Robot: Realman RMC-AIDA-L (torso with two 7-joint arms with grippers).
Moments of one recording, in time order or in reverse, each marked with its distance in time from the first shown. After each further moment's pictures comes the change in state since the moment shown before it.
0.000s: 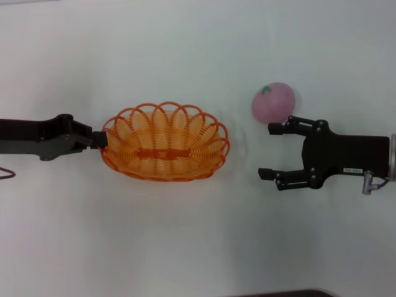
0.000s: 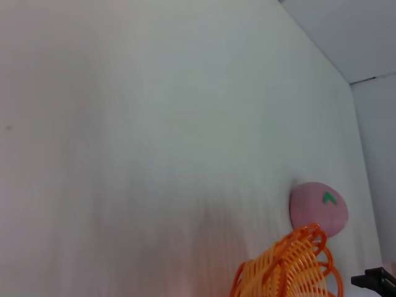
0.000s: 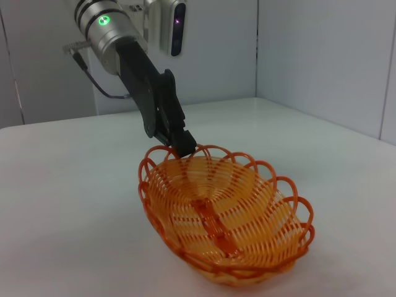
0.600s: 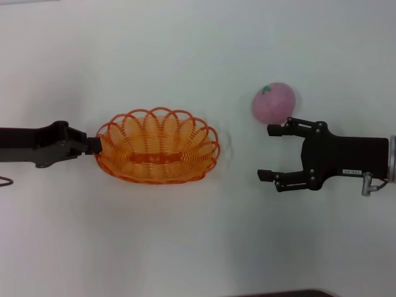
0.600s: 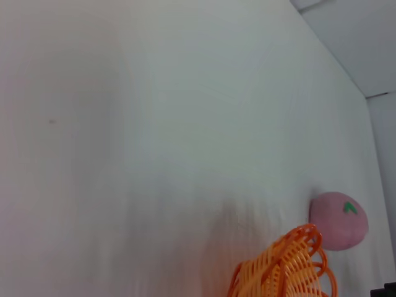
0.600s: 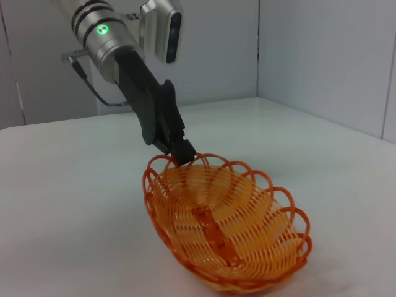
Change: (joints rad) left arm 0.029 -0.007 -0.001 0.000 0.002 -0.038 -0.006; right arm -0.003 0.003 -0.002 0.000 0.000 0.000 0.000
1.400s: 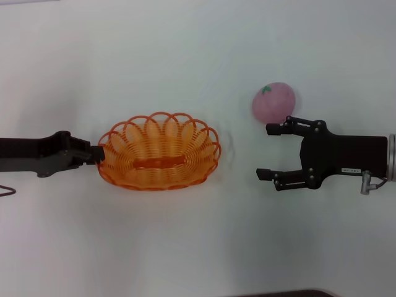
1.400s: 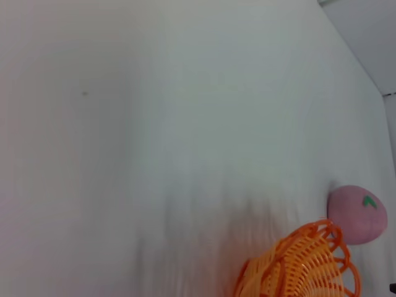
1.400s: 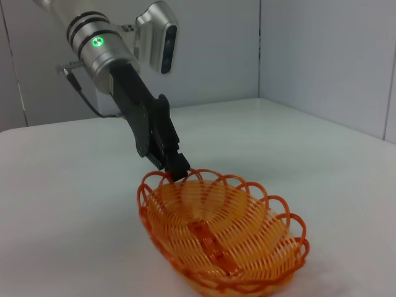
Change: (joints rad) left arm 0.025 -0.015 0.013 0.000 0.007 -0.020 0.001; right arm 0.005 0.000 -0.003 -0.002 0.000 -0.001 0.009
